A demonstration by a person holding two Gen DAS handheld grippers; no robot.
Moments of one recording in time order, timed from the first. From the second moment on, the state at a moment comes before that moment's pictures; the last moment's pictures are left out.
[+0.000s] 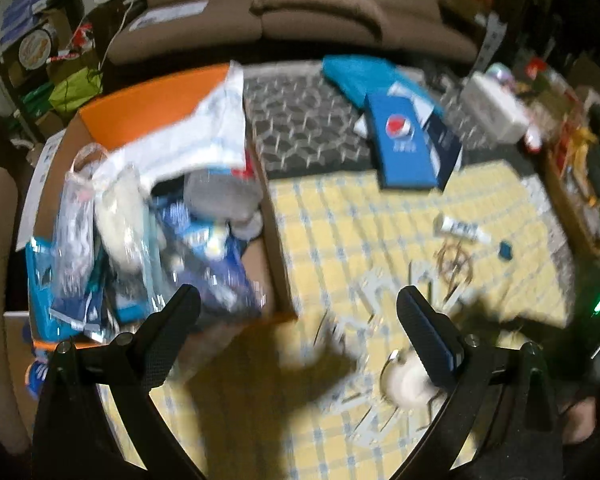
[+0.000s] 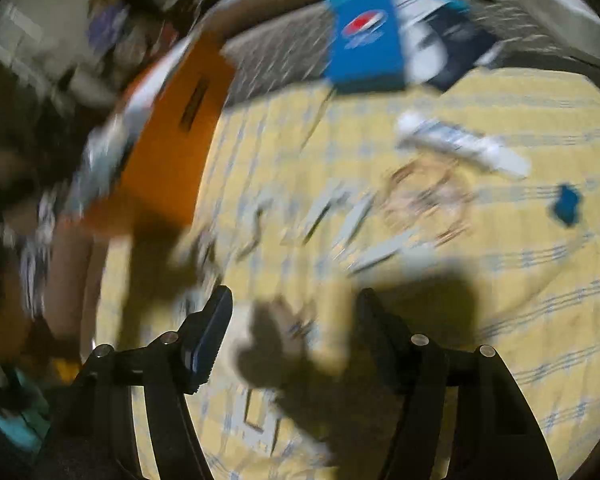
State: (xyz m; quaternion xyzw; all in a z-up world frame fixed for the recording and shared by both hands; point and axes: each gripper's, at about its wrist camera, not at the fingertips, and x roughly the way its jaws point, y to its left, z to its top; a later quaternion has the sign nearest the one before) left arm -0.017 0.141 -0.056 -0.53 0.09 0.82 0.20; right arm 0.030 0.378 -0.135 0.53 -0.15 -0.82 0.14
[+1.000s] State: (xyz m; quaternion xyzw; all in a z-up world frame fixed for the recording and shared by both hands) left arm 0.010 0.176 -0.167 -0.67 0.16 0.70 0.19; right arm 0.039 0.367 -0.164 0.59 -0.07 -0.80 0.06
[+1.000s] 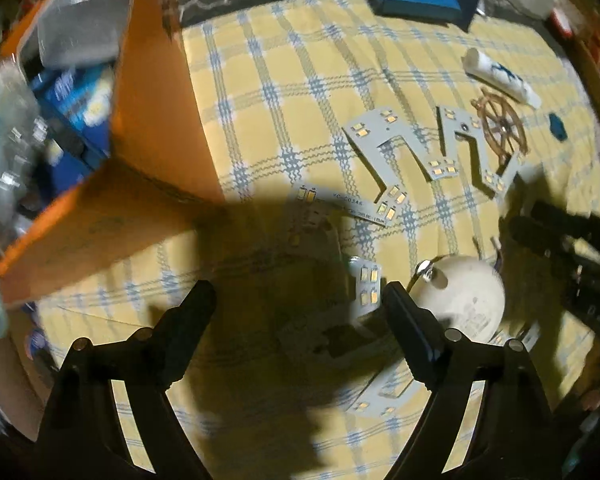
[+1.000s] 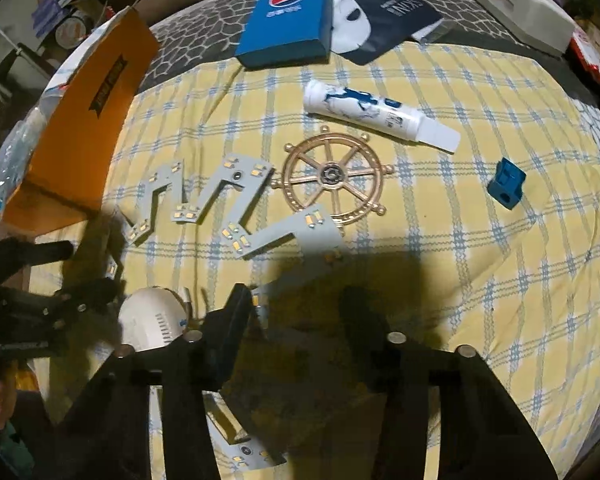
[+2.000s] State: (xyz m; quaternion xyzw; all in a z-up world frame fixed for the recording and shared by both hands) left arm 0.011 0.184 -0.143 -0.63 0.13 0.73 0.22; right arm 0.039 0.342 -0.145 0.55 -0.01 -0.84 0.07
